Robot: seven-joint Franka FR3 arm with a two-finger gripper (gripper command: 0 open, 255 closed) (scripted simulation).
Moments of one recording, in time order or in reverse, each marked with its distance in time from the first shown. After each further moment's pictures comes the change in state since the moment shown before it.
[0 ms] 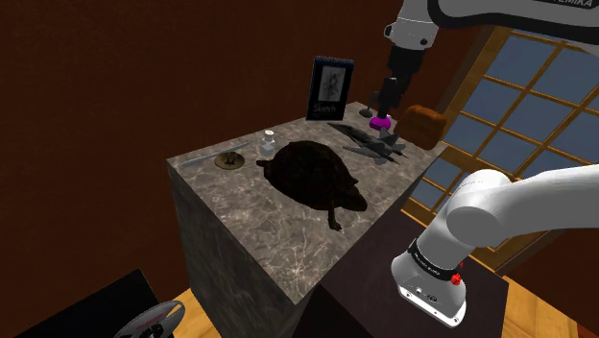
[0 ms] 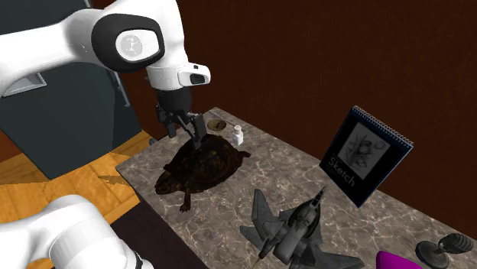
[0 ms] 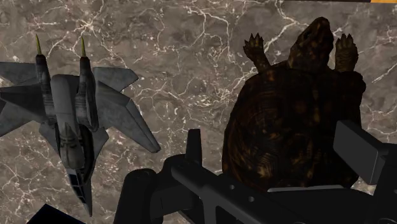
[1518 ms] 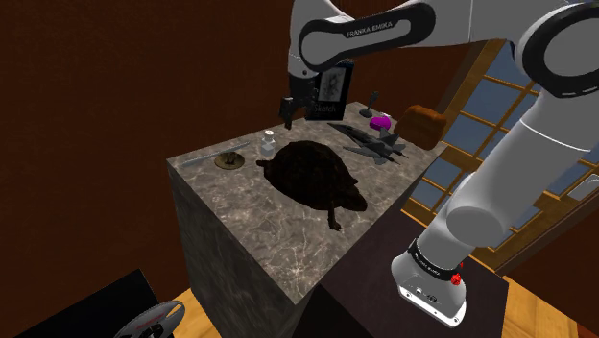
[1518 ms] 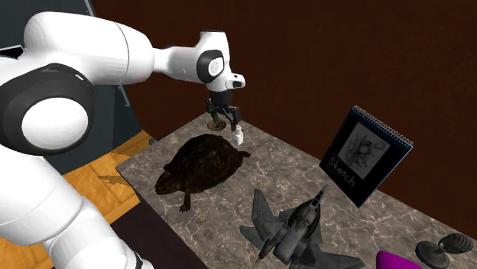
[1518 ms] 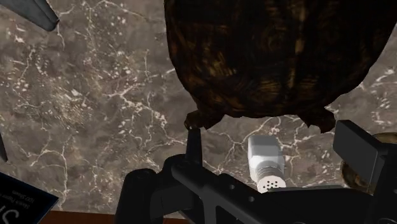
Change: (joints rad) arm 0.006 0.732 0.133 0.308 -0.032 0.448 0.270
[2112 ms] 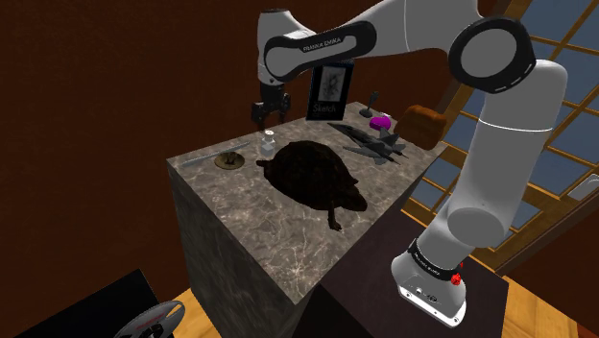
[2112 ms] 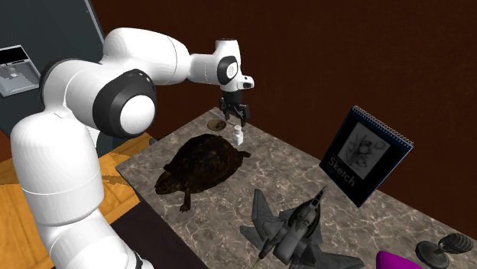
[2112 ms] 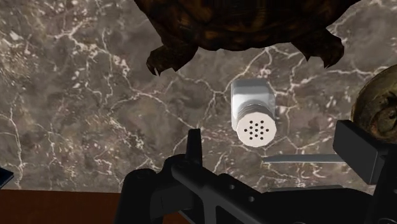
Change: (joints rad) arm 0.030 0.316 0.007 0.281 -0.068 0.039 0.095
